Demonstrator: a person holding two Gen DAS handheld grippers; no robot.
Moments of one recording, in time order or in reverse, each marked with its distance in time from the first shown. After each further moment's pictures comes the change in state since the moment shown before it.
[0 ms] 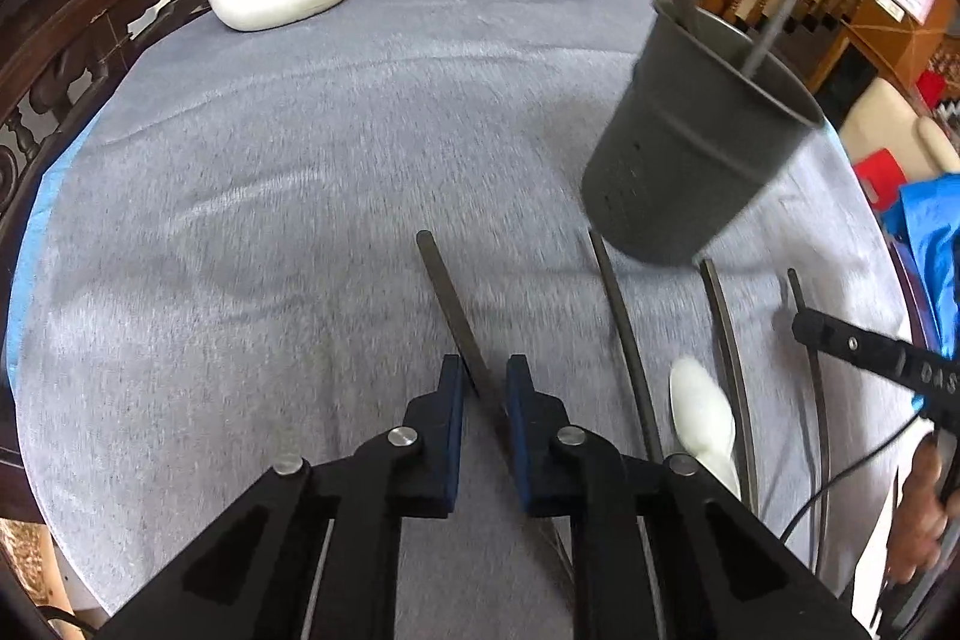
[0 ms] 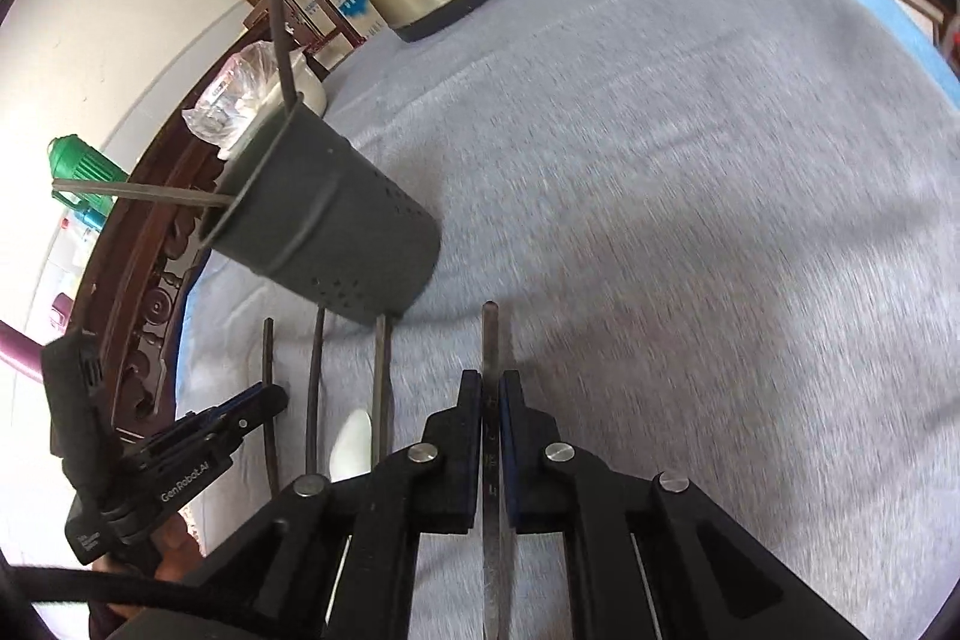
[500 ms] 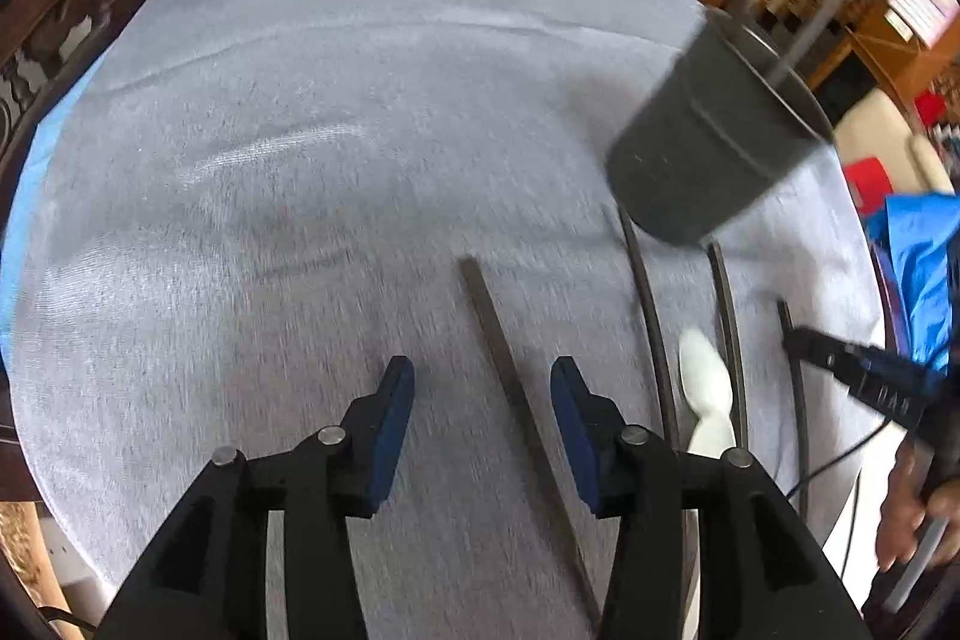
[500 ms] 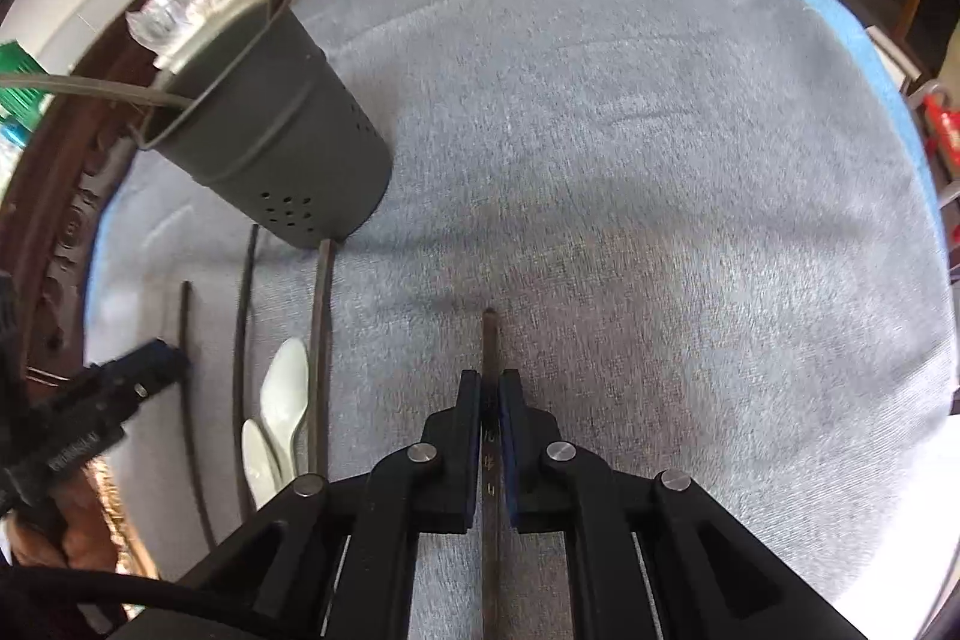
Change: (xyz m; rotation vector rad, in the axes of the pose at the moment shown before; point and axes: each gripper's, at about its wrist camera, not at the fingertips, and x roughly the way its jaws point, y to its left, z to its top) left arm -0.011 0.030 -0.001 -0.086 0.101 -0.062; right arm 0.008 0.032 -0.005 -0.125 0.141 -0.287
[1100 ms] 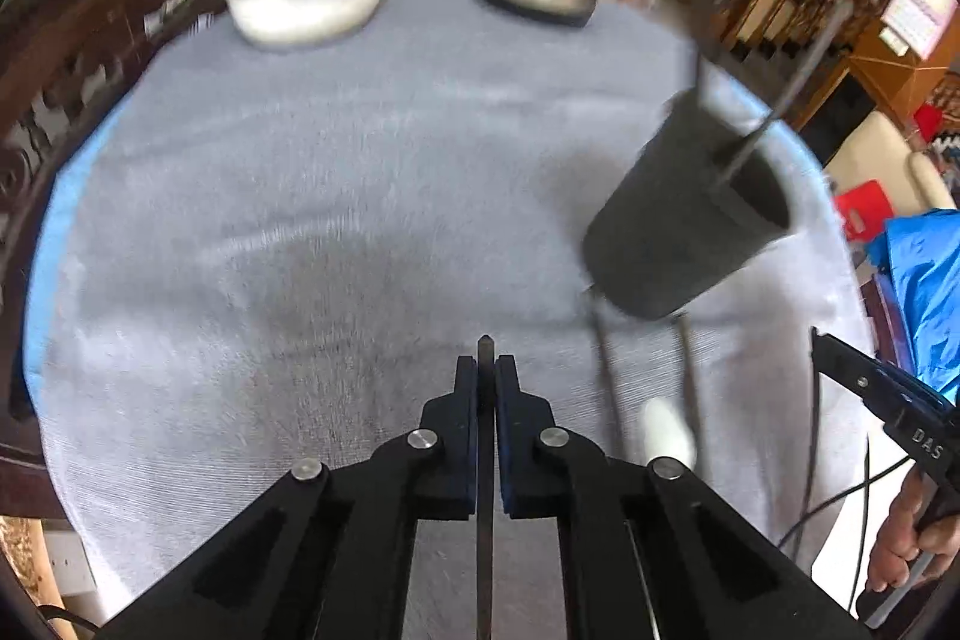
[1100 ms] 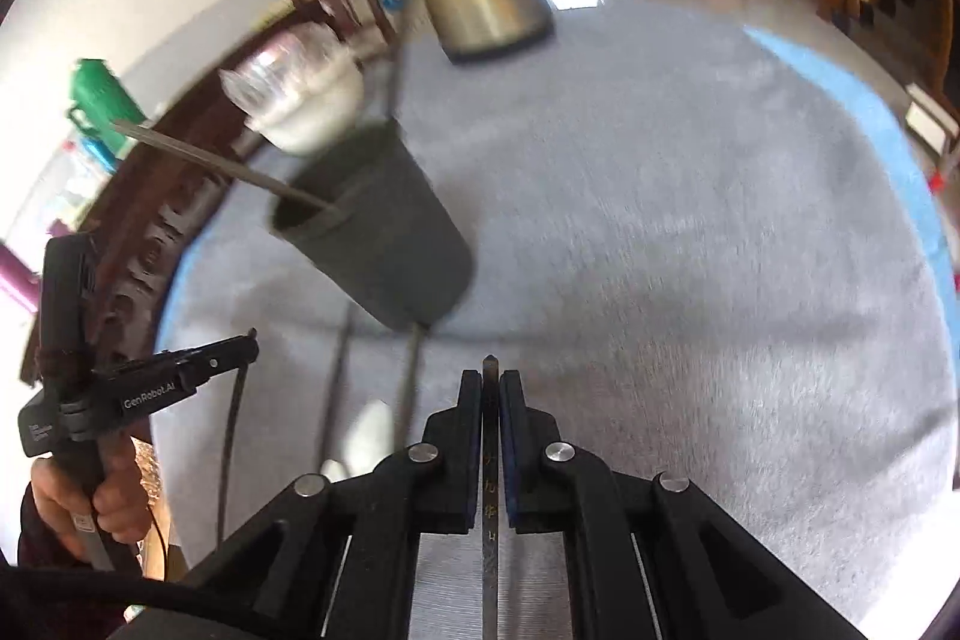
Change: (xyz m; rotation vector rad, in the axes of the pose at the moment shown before) left arm -0.039 -0.009 0.019 0.027 -0.126 0.019; right arm -0.050 0.001 0.000 -0.077 -0.245 0.190
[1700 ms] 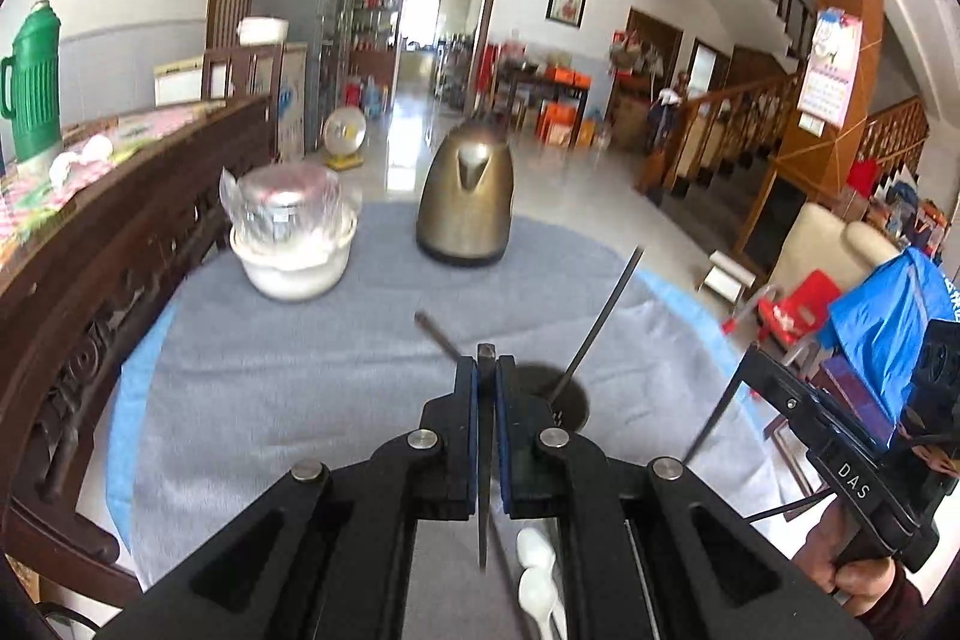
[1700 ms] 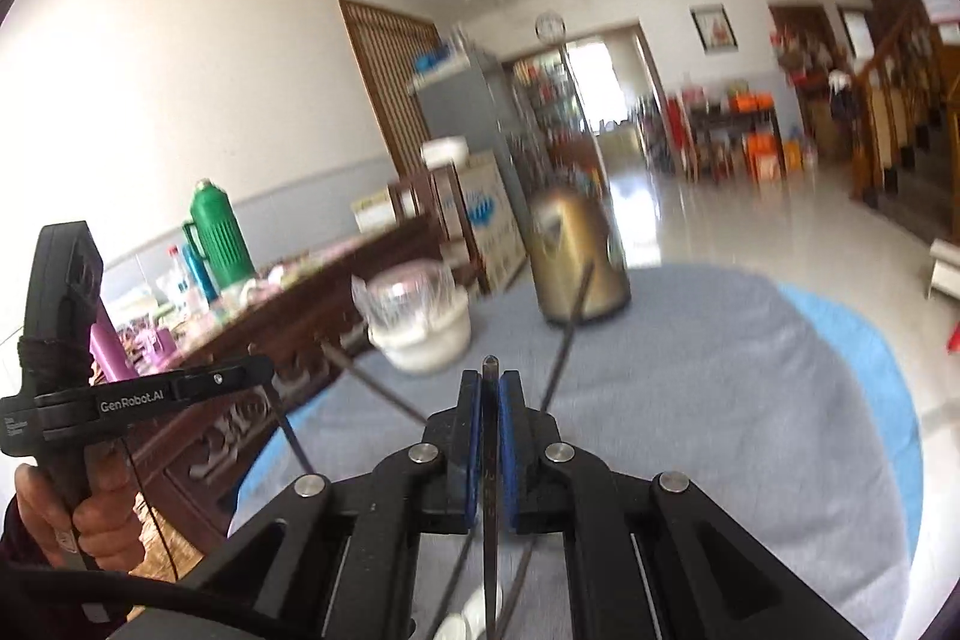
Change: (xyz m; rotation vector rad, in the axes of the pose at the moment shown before) left arm -0.133 -0.044 0.039 0.081 -0.448 -0.056; right arm -0.121 0.057 0.021 -0.124 -0.571 0.112
